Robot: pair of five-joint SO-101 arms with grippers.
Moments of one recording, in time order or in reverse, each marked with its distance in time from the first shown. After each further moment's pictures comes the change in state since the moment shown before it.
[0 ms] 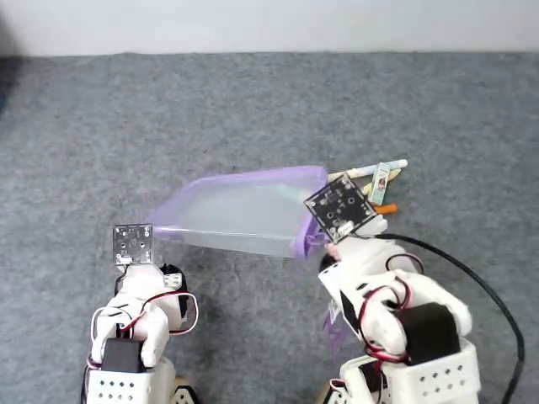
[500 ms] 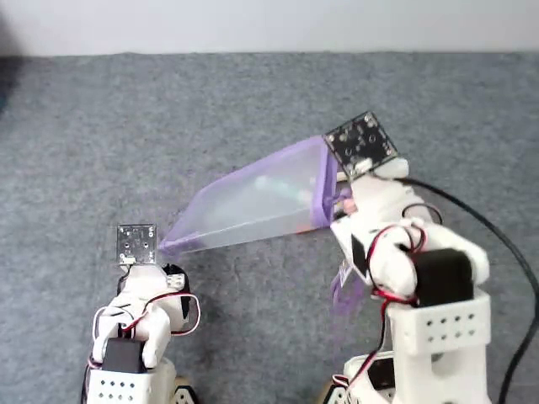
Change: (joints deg) left arm 1.1 0.0 0.0 0.0 0.1; right arm 6.2 19.0 -21.4 1.1 -0.4
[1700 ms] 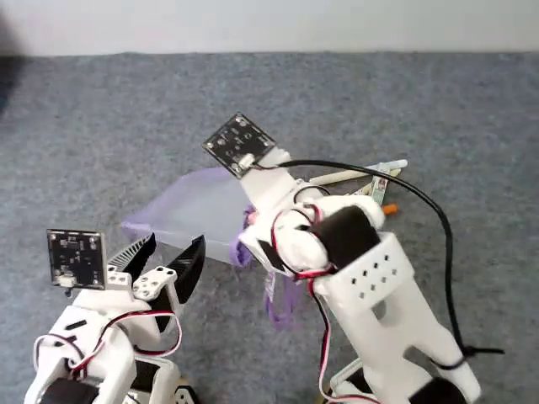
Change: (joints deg) left arm 6.9 7.3 -46.6 20.3 3.8; right arm -26.5 18.0 -11.0 1.1 -9.6
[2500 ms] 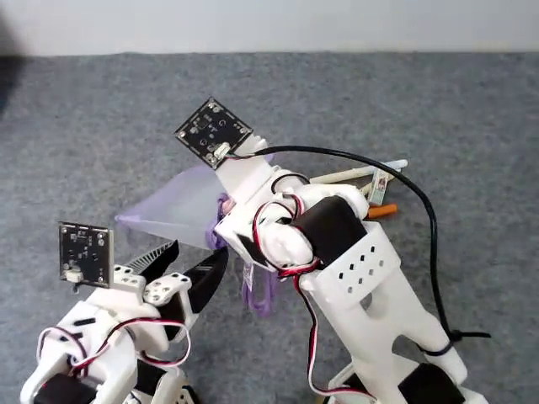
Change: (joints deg) left arm 9.4 3.2 -2.9 1.2 5.3; right arm -4.7 5.1 -9.7 0.3 -0.5
